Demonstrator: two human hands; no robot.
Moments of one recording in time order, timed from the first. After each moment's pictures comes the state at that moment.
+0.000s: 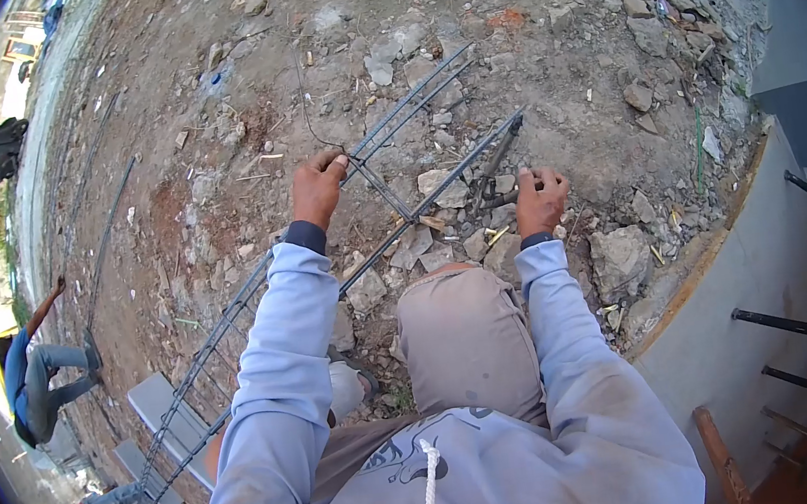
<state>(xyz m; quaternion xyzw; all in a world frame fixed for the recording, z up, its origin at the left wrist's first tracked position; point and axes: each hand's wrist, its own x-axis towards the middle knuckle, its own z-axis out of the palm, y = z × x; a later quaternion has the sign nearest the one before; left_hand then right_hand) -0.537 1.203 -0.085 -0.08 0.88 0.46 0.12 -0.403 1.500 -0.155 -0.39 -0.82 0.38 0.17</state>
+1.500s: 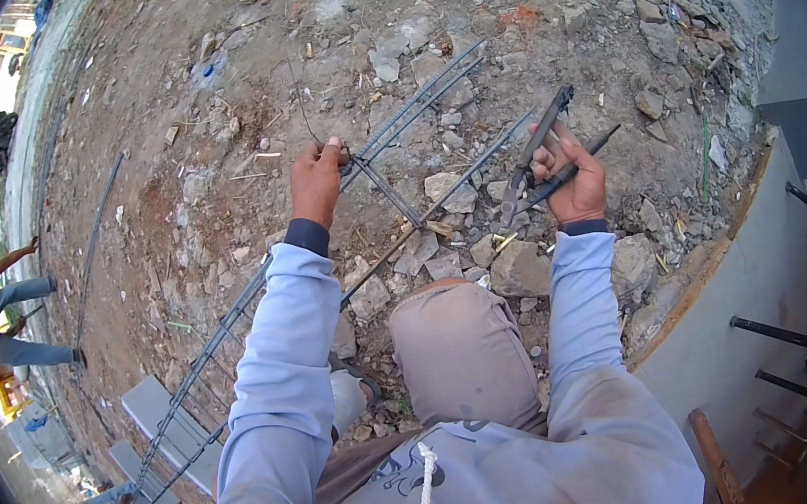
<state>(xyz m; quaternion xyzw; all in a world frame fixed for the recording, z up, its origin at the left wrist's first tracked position) -0.560 1.205 -0.088 -0.13 0.86 0.49 0.10 -0.448 1.549 -0.101 -0.16 -0.25 0.96 -0.01</state>
